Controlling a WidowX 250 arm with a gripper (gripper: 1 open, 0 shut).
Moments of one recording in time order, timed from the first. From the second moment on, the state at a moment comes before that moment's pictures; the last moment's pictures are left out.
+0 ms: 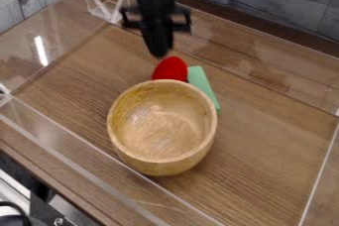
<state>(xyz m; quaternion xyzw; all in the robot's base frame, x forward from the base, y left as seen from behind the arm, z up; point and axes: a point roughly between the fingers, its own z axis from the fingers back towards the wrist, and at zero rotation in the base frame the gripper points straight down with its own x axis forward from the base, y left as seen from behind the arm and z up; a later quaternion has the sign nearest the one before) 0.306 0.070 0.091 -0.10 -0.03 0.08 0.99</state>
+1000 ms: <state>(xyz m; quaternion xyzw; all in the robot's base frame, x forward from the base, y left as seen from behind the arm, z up) 0.307 0.067 0.072 -0.13 0.00 -0.07 0.99</state>
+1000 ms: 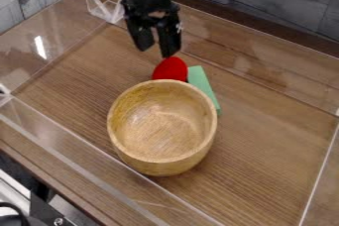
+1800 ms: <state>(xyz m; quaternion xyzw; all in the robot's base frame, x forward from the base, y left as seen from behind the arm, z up) 0.294 0.057 0.054 -0.13 0.02 -0.14 0.98</state>
